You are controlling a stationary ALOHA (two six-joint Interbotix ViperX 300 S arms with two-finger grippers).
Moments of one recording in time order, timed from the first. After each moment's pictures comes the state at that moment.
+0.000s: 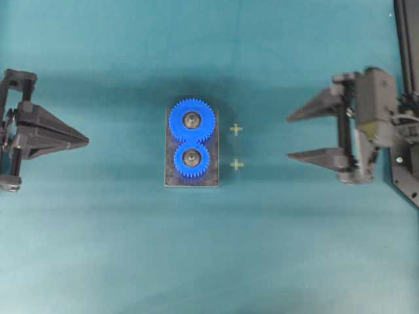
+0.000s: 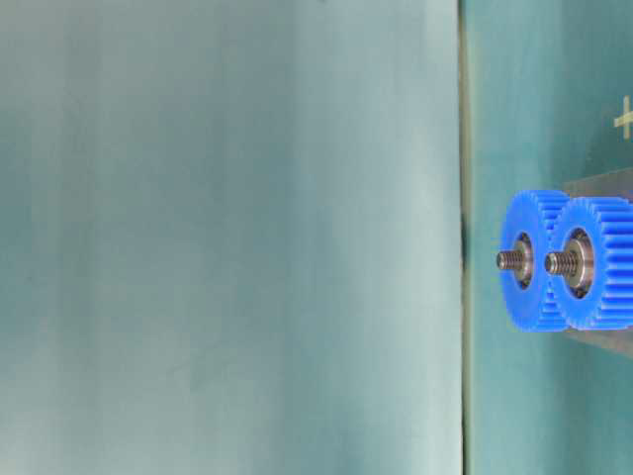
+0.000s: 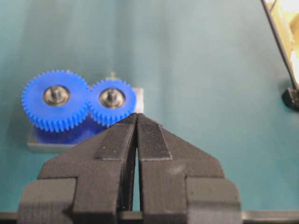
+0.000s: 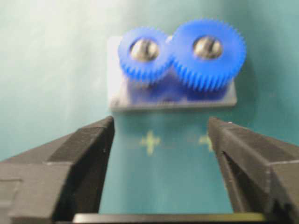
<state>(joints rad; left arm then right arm) -0.06 -0.84 1.01 0.01 0.15 -0.10 0.02 -0.68 1.04 -0.03 0.19 0.07</state>
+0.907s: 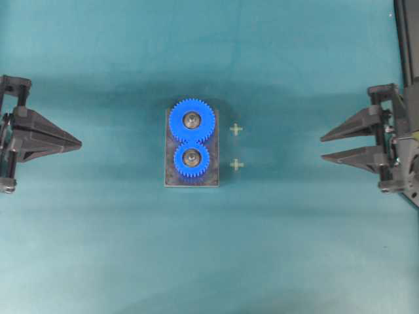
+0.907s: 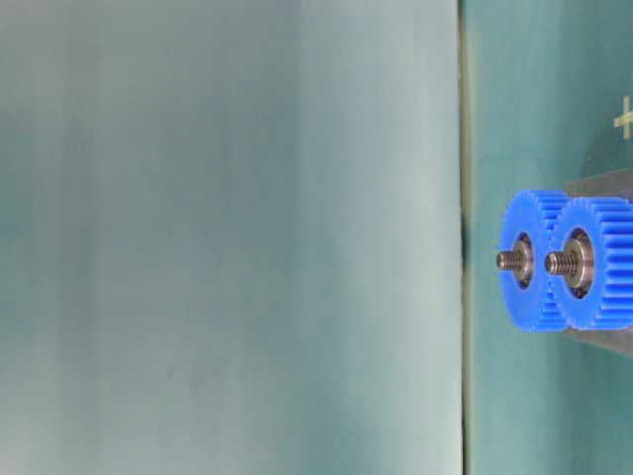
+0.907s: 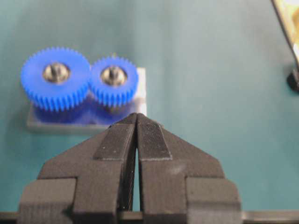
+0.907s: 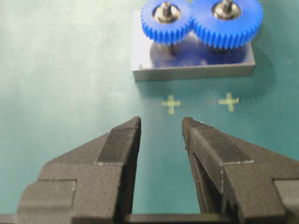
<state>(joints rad) -0.06 -0.89 1.12 0.01 0.07 -0.10 0.05 -0.97 1.22 -0.01 0.19 0.13</state>
